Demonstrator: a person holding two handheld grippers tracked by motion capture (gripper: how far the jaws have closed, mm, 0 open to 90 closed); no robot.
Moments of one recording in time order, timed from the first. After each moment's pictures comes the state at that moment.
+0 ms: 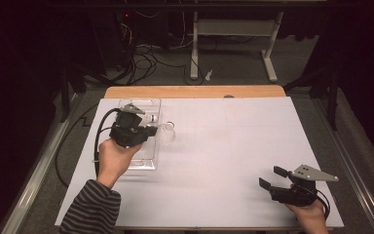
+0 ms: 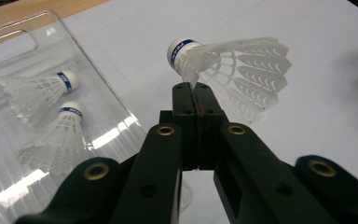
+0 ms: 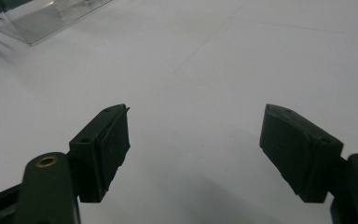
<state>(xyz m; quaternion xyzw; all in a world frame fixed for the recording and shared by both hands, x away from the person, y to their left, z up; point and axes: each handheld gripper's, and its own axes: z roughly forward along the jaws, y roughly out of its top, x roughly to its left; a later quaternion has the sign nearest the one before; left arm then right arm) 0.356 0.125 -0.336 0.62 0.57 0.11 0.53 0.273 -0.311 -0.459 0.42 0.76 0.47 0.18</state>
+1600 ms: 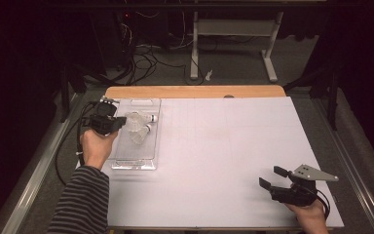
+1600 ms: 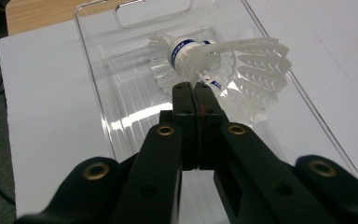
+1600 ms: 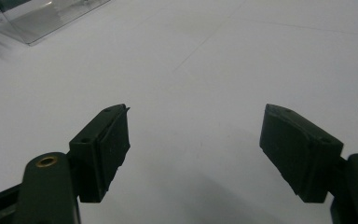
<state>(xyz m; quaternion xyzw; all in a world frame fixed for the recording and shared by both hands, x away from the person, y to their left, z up) 0.419 0.195 -0.371 0.55 0.66 0.21 0.46 0.274 -0.311 -0.459 0.42 0.76 0.46 0.18</state>
